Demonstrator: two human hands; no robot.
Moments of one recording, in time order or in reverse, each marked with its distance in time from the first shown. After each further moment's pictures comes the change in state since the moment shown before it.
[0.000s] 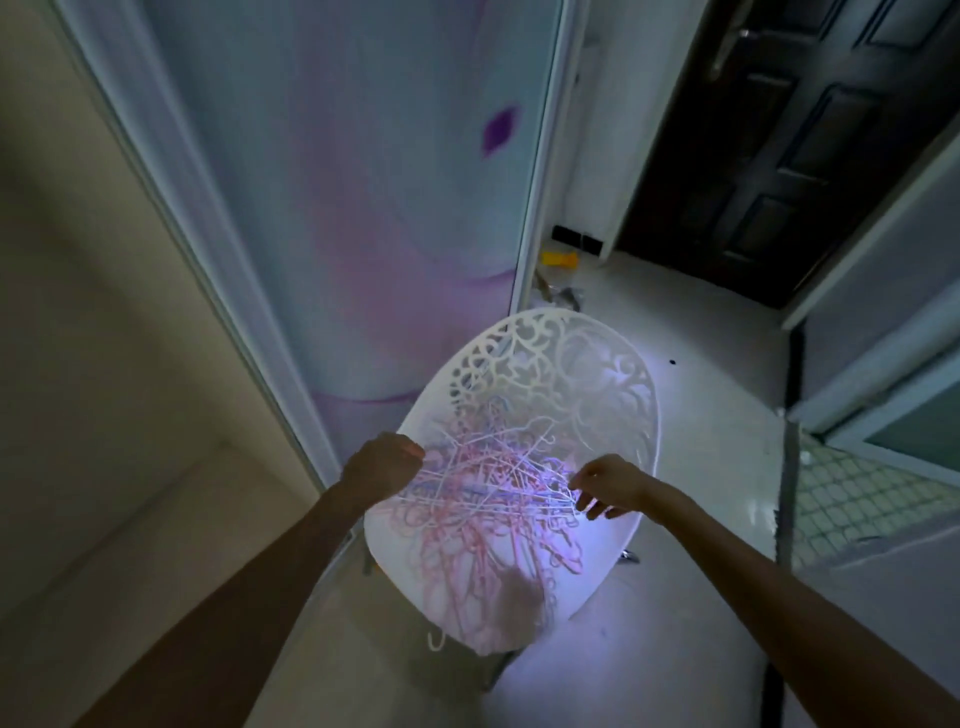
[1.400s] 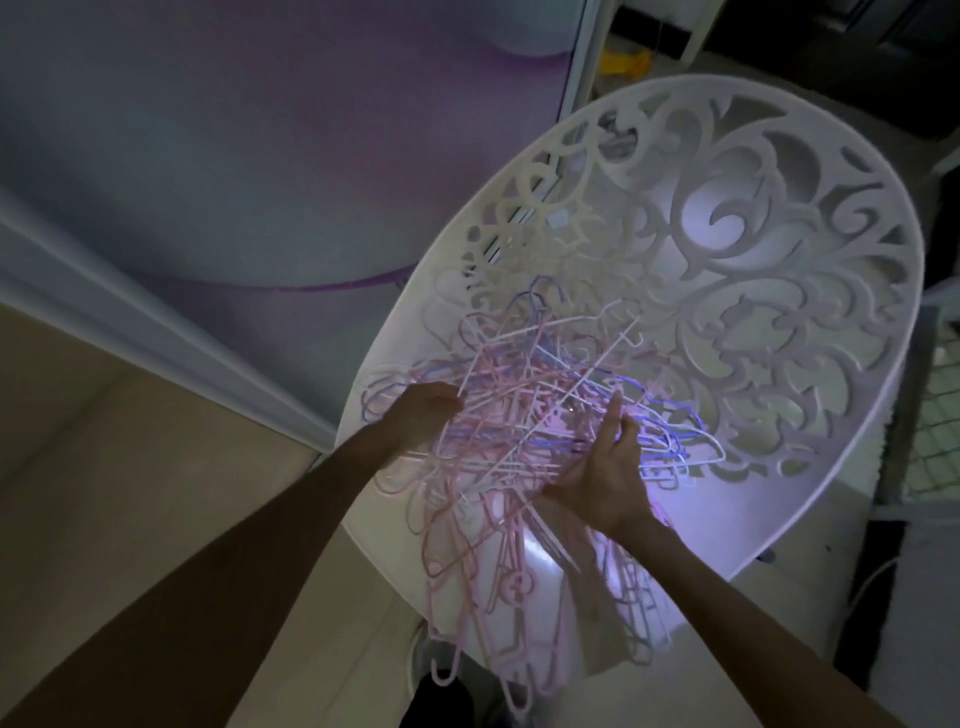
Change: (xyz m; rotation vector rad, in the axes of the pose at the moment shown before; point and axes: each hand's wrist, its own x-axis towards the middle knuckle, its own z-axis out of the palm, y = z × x) left_hand 0.255 -0.092 0.163 -0.257 -0.198 -0.122; right_hand 0.282 0.075 0.153 -0.074 0.400 -0.121
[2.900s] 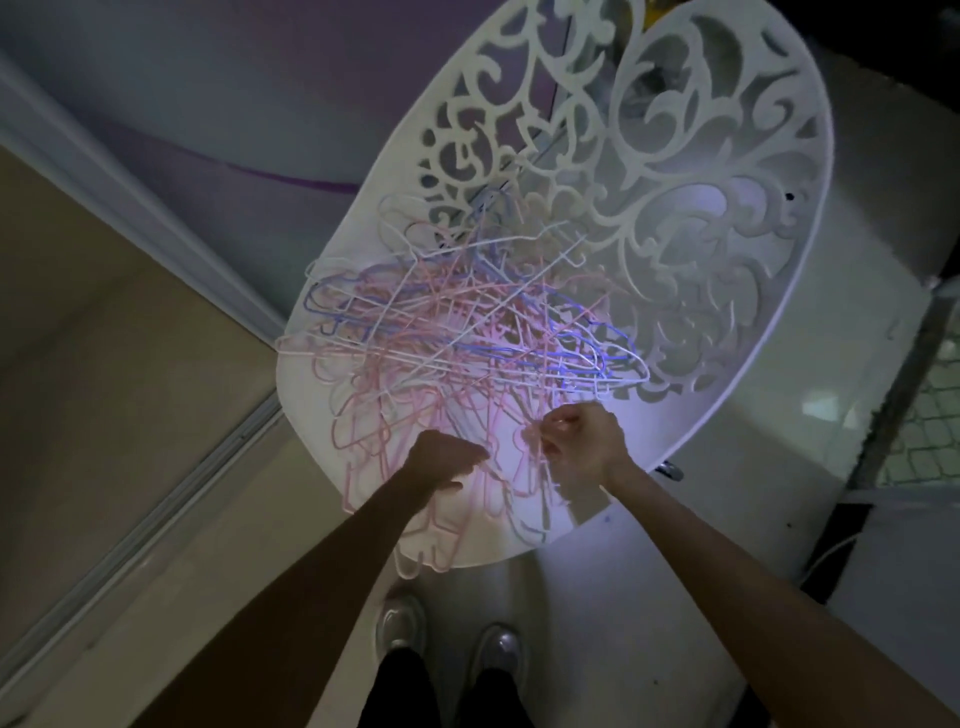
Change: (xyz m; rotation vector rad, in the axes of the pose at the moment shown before) left_hand -0.079 -0.039 0.181 -0.267 0.016 -0.193; right_hand -0.018 0.107 -0.025 0.202 -0.228 0.016
